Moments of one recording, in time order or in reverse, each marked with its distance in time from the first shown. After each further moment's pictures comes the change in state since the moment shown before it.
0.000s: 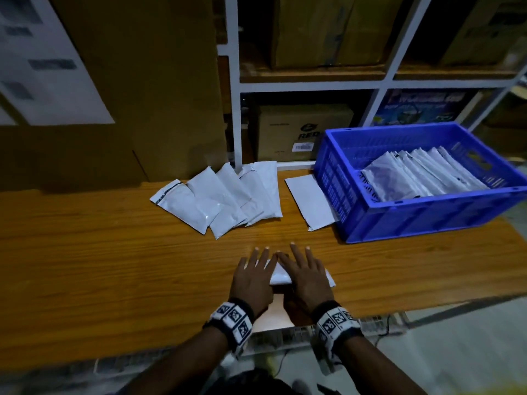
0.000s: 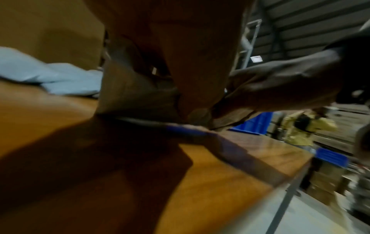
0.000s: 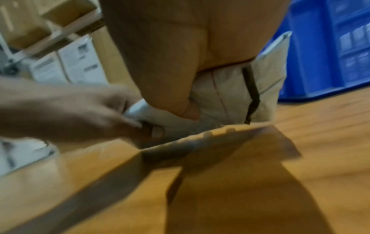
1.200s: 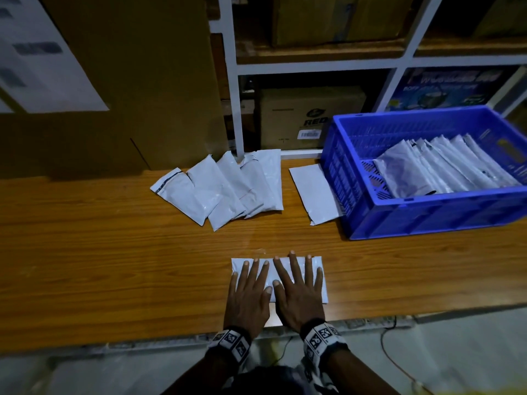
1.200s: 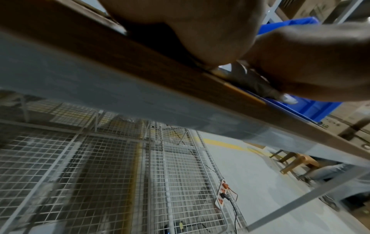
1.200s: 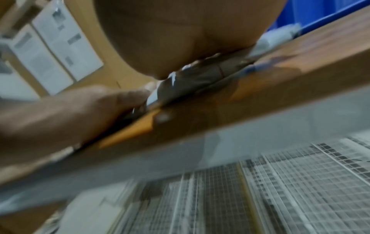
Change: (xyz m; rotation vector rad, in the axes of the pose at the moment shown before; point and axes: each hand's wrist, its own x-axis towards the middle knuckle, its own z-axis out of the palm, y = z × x) left_hand -0.023 0.017 0.070 -0.216 0.141 -0.188; right_hand -0.017 0.003 0.052 0.066 0.136 0.077
